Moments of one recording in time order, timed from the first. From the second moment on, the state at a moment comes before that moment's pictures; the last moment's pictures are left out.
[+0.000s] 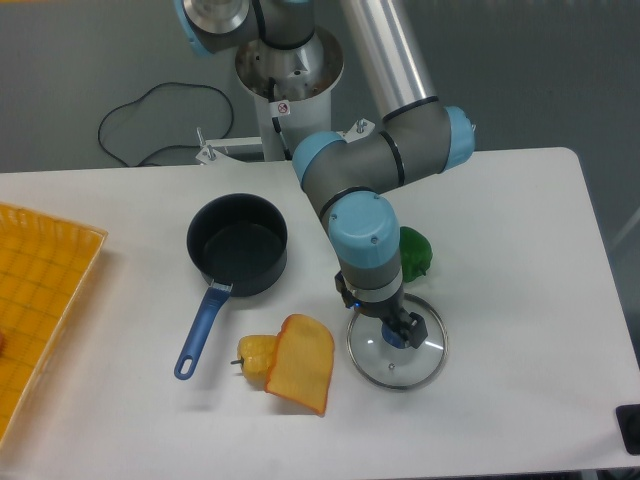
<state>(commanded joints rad) 2.45 -2.04 -1.56 -1.01 1.69 1.13</state>
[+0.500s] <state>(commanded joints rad) 2.45 -2.05 -1.56 -0.99 1.67 1.06</state>
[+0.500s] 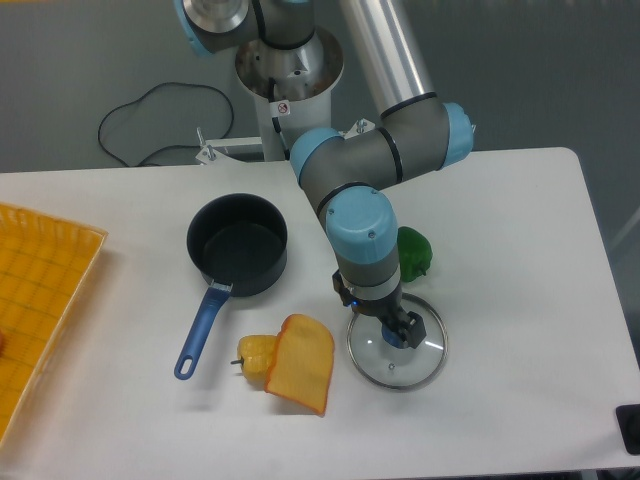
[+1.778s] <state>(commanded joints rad) 2.33 -2.13 -1.54 -0.91 1.56 0.62</state>
